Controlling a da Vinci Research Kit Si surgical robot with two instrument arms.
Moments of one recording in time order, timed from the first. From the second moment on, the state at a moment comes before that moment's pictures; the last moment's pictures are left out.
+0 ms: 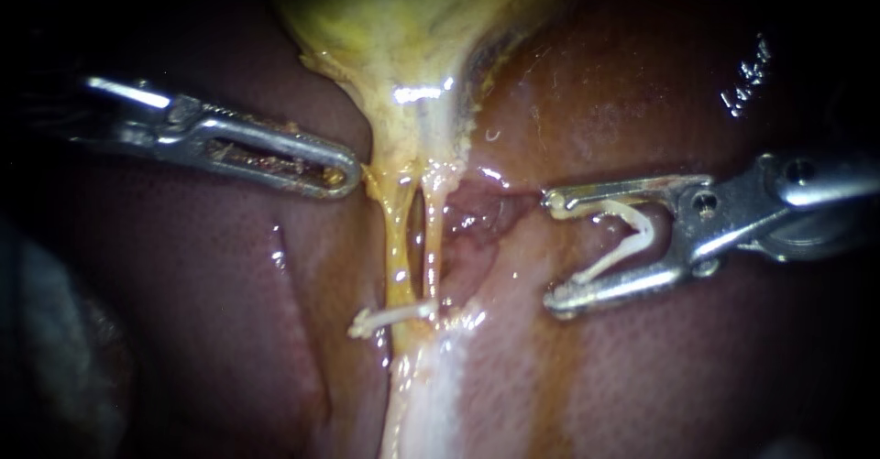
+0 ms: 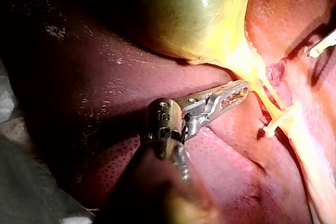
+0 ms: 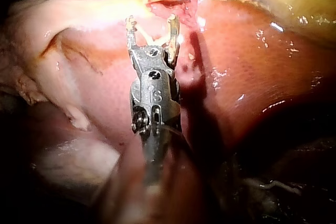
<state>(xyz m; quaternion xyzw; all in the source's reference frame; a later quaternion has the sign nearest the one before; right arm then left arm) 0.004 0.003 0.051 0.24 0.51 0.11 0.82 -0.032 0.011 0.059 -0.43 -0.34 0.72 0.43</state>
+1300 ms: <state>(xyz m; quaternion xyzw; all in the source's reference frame) 0.016 0.000 0.053 0.35 0.49 0.17 0.78 -0.029 0.013 0.053 -0.43 -0.30 0.76 0.38</state>
